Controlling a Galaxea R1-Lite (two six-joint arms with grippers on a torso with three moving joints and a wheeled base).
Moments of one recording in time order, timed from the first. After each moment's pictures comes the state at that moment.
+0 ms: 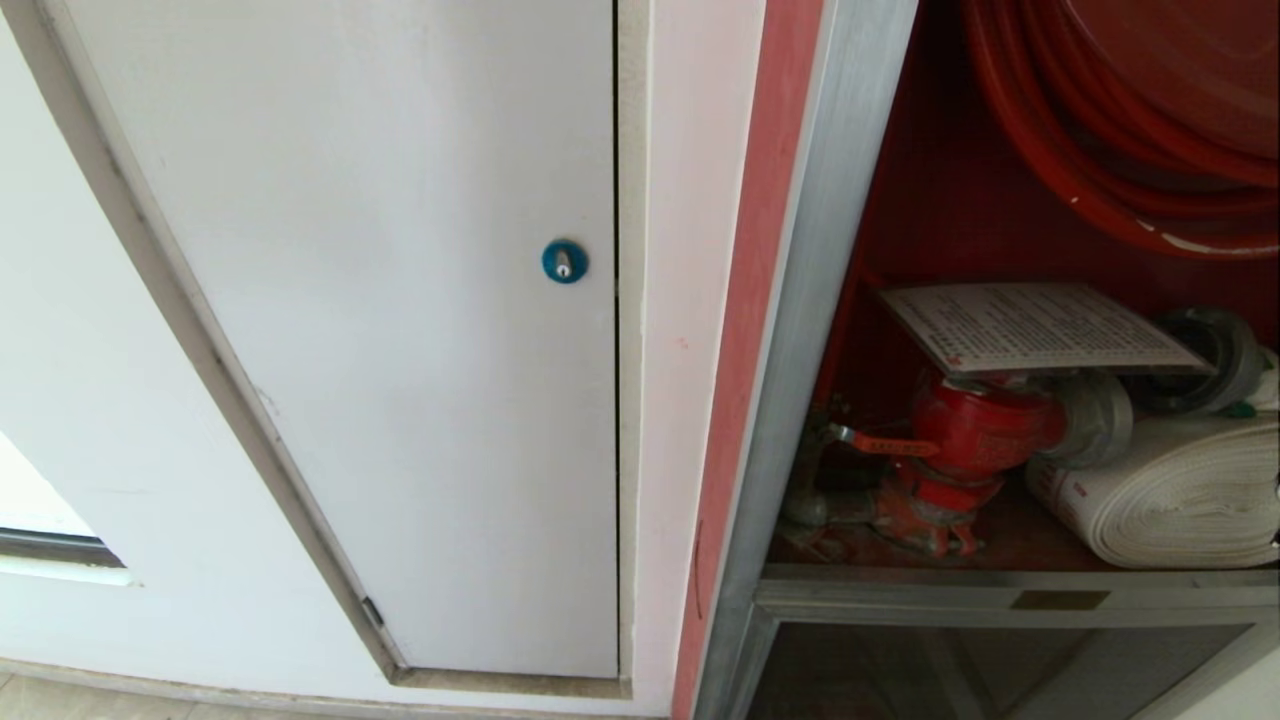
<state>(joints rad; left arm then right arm) 0.00 0.00 0.00 -0.06 0.00 0.00 0.02 0.91 -0.66 -0.09 -0.30 -1.34</state>
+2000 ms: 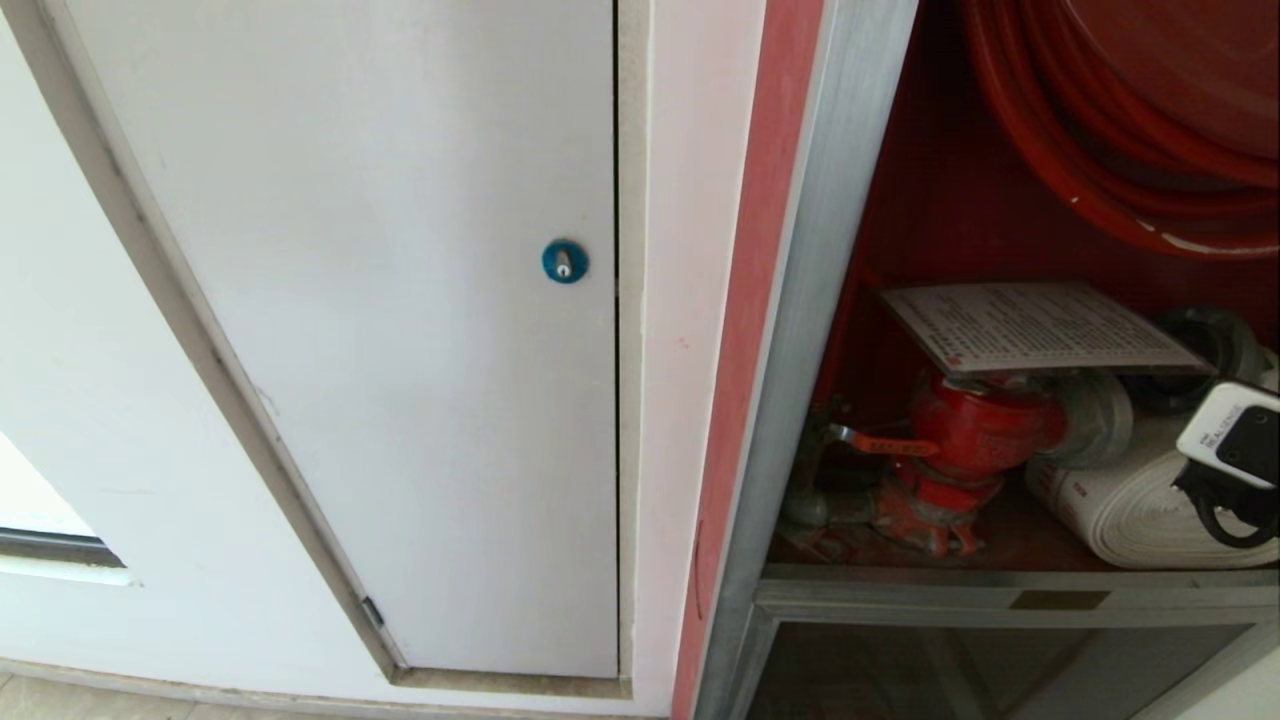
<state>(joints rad) 0.00 0.00 0.00 -0.06 0.00 0.00 -0.04 1.10 -0.59 -0.40 -0.25 -1.35</state>
